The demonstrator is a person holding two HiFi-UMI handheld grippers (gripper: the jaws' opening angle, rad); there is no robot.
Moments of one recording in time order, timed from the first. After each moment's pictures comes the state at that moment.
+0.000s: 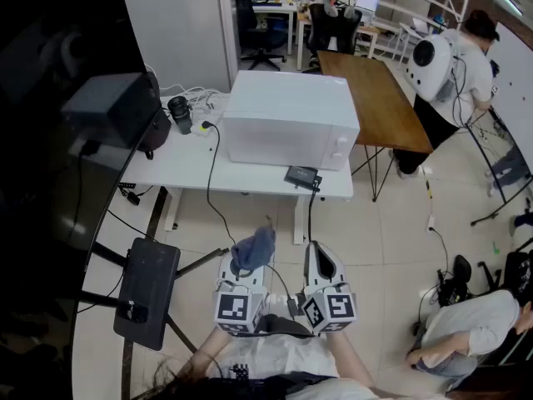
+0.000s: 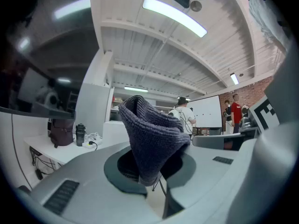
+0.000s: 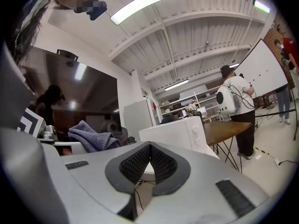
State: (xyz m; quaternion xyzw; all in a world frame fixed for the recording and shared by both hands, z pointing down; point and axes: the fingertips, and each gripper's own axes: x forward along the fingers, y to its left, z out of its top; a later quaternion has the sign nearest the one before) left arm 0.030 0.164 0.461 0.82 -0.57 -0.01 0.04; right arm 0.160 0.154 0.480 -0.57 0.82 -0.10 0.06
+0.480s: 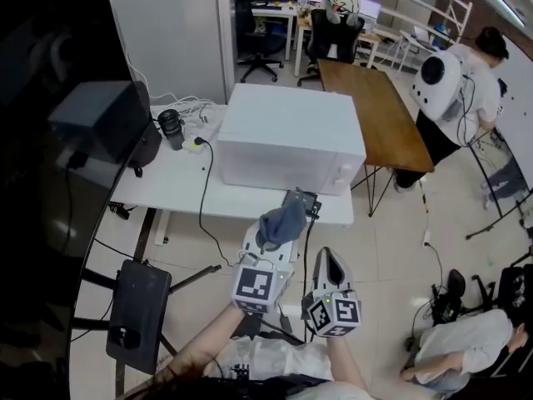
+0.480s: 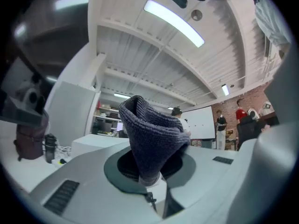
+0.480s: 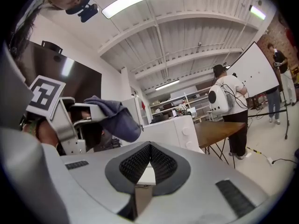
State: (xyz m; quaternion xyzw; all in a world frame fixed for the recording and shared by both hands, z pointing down) left arm 0.086 0.015 0.397 0.87 -0.49 -0.05 0.00; right arm 0.189 0.056 0.490 -0.62 0.77 -0.12 0.07
